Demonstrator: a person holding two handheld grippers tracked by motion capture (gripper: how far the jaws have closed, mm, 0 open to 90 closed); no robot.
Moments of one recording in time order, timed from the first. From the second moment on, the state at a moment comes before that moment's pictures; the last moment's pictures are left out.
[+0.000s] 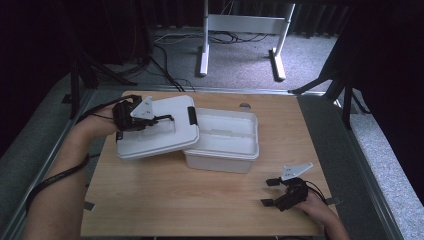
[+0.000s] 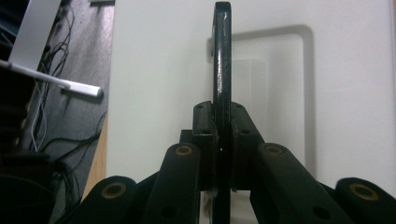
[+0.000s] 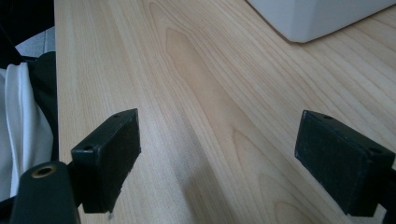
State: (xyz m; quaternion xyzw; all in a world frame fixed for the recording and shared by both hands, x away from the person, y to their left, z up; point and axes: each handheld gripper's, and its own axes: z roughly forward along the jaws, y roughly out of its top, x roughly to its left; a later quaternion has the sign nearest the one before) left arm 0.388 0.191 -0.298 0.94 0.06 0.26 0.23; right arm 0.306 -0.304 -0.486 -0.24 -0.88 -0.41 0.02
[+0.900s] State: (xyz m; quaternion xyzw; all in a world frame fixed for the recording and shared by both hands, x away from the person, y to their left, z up) left arm 0.413 0.090 -0.296 0.94 -0.02 0.22 0.24; right arm 0.302 -0.302 -0.488 -0.23 -0.88 -0.41 0.01
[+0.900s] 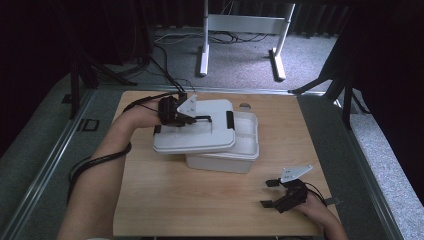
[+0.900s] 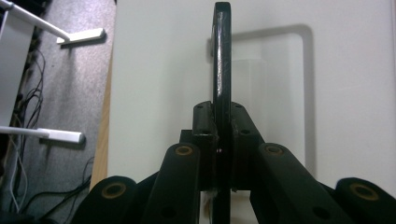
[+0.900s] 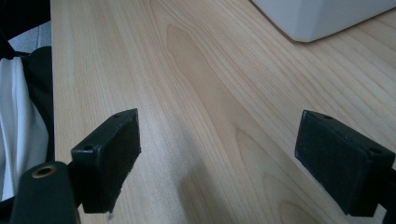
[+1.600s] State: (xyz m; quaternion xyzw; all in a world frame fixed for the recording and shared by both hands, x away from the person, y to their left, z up) left arm 0.424 0.015 -0.305 0.95 -0.08 0.20 0.23; right arm 0.301 -0.306 -0.488 -0.23 -0.87 -0.43 0.01
